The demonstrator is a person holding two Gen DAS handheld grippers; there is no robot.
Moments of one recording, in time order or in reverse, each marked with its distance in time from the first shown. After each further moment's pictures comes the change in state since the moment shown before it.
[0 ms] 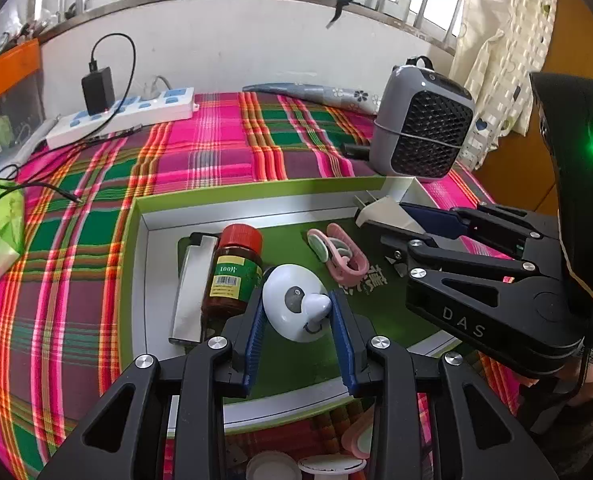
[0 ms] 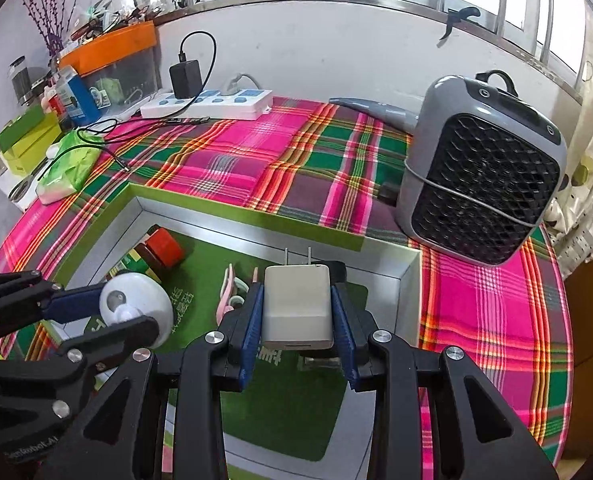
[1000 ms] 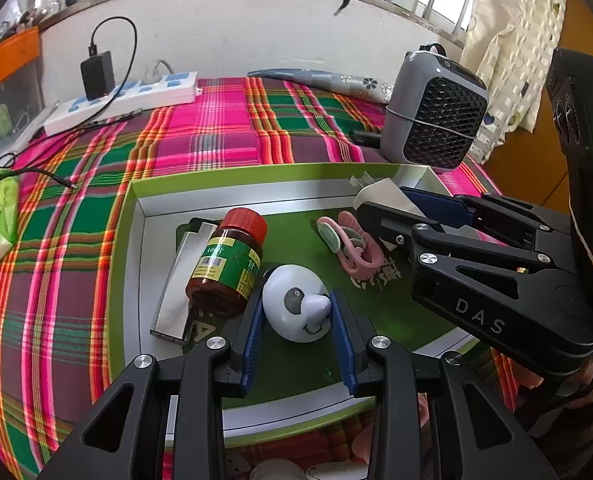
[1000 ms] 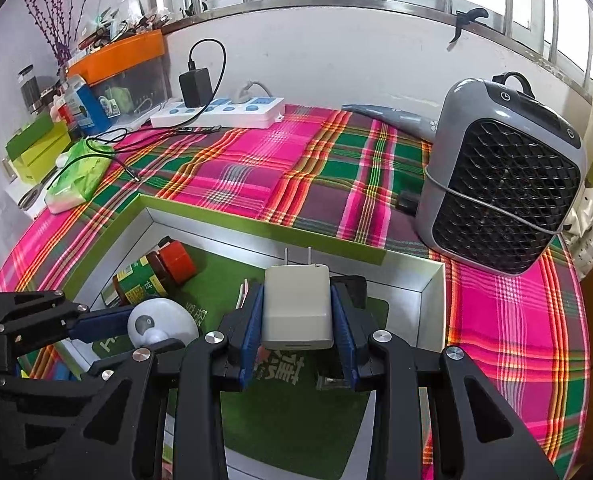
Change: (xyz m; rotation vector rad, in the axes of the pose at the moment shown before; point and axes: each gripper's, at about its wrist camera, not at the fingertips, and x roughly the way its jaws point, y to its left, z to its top) left arm 0.014 0.005 0.000 -0.016 0.034 0.006; right arm 0.004 0.001 0.001 0.022 -0.037 0.051
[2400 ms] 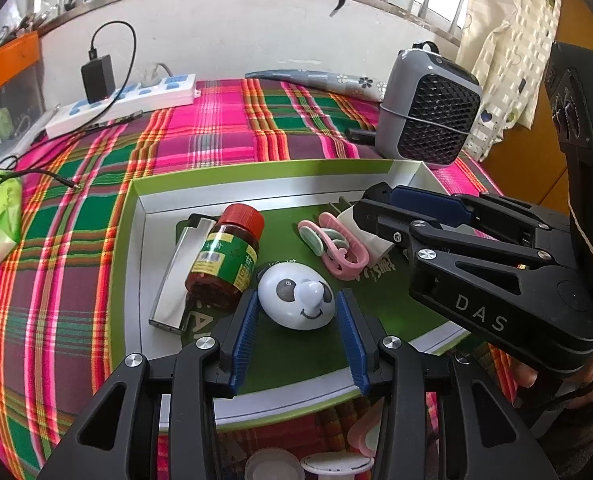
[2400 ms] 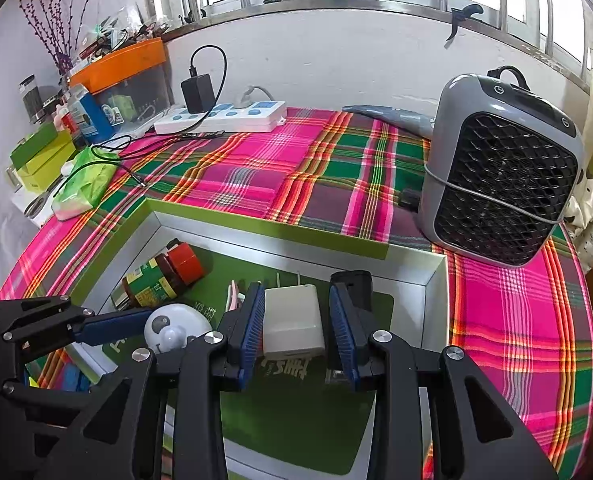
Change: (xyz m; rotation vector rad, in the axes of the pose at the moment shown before) left arm -0.008 -0.005 -0.005 0.014 -0.008 0.007; right arm -0.004 0.000 -0.002 0.025 -0.013 0.021
